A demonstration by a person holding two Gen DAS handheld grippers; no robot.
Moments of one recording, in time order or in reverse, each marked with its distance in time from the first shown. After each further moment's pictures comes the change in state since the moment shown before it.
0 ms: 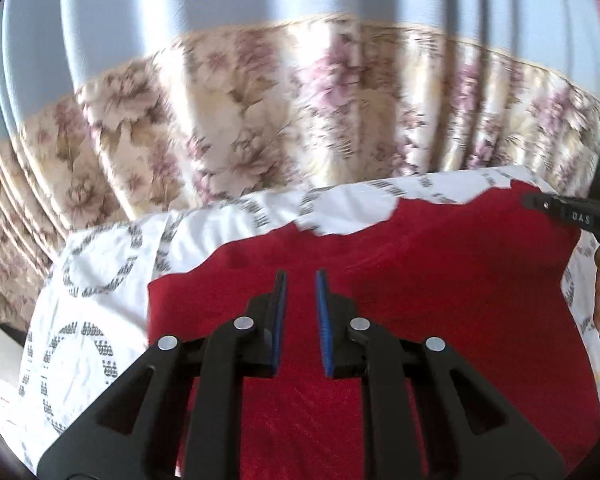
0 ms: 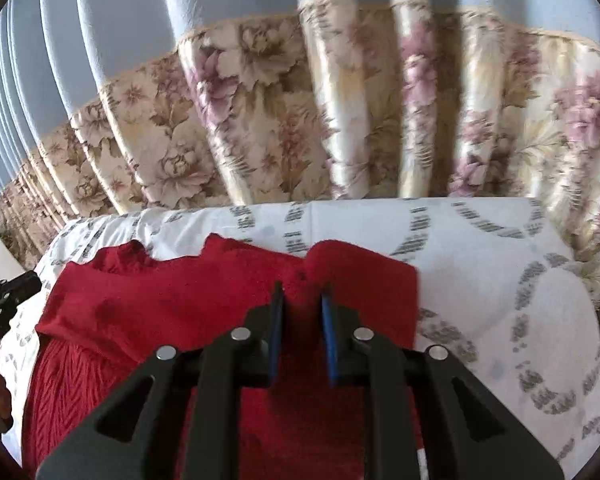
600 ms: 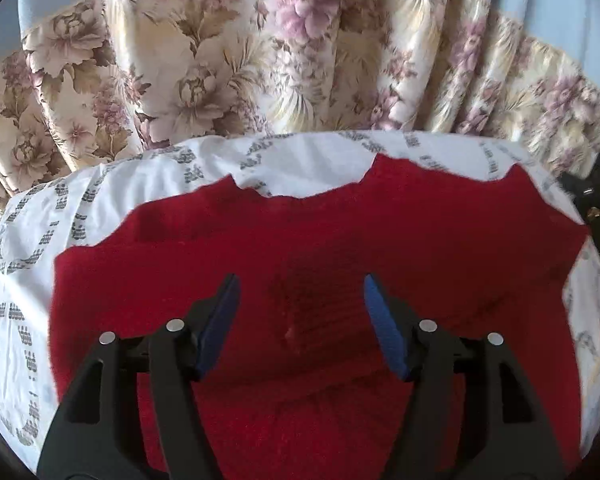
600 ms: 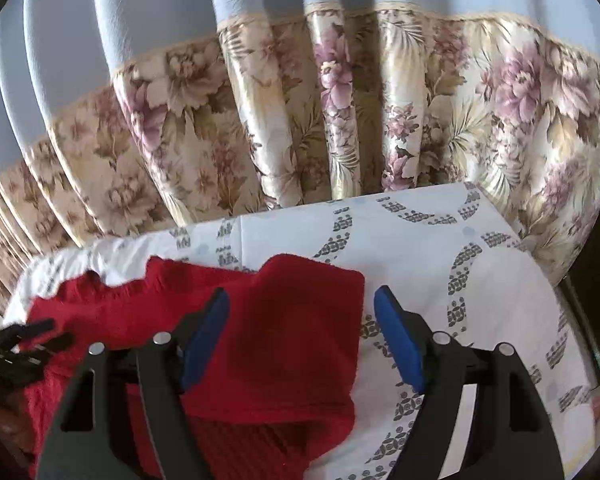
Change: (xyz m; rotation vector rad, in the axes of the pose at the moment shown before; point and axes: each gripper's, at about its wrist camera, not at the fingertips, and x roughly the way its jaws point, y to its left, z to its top) left arm 0.081 -0.045 -0.003 -0.024 0.172 -0.091; right arm -0.025 -0.045 -0.005 0.145 -0.060 -0.146
